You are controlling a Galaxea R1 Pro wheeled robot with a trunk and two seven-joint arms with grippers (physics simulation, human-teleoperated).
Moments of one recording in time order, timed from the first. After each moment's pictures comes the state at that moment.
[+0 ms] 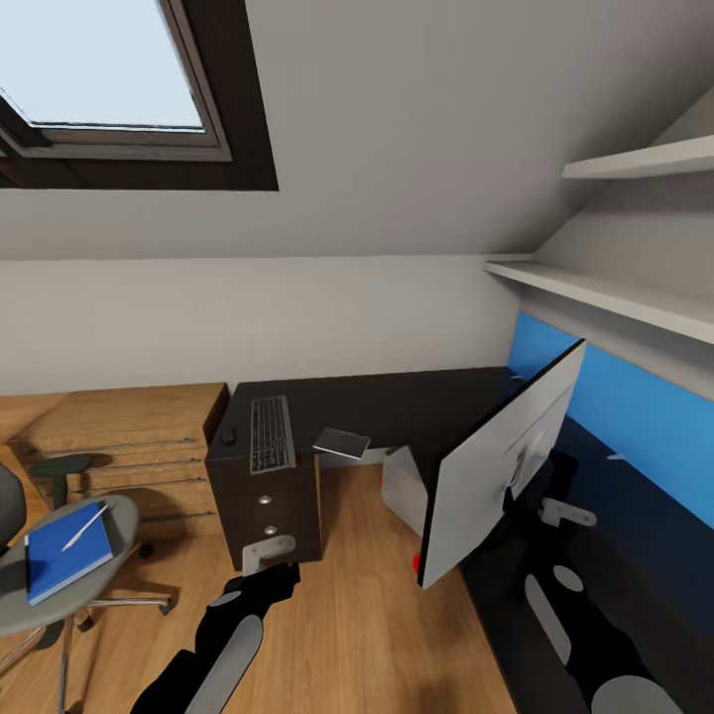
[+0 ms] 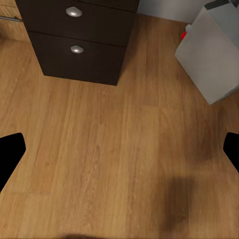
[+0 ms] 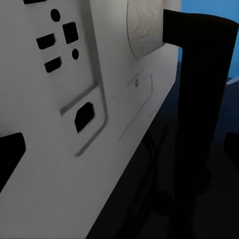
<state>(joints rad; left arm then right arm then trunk) -0.26 0.03 -0.40 -1.36 0.67 0.50 0.67 -0.49 -0.11 -0.04 -0.81 -0.23 -0.22 -0.23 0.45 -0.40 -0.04</state>
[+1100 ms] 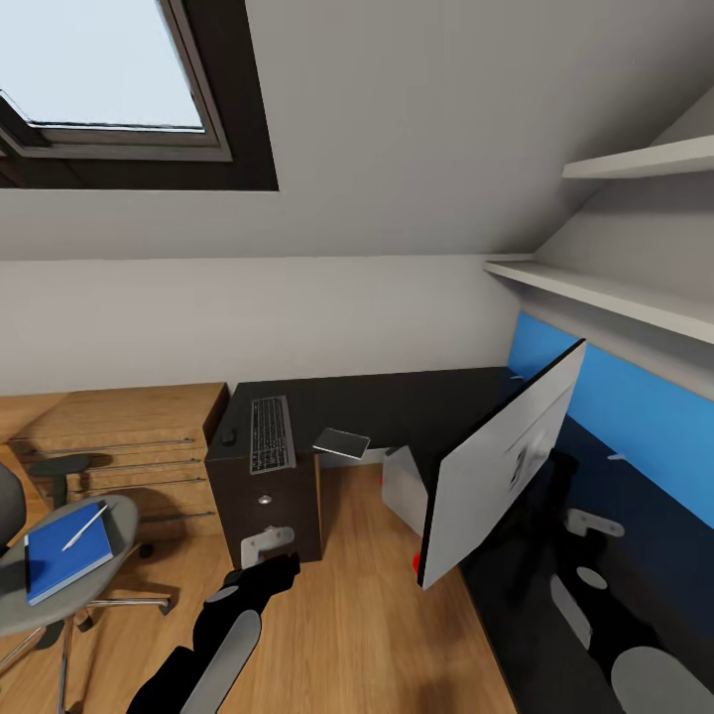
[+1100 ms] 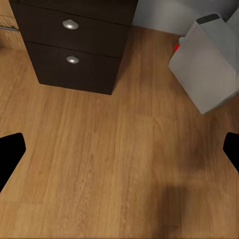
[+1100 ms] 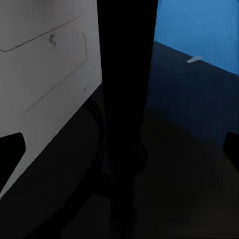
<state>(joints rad) -0.26 0.03 -0.40 -1.40 0.68 0.49 0.67 -0.59 -0.20 -0.06 -0.53 -0.24 -0.24 -0.23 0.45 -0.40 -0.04</state>
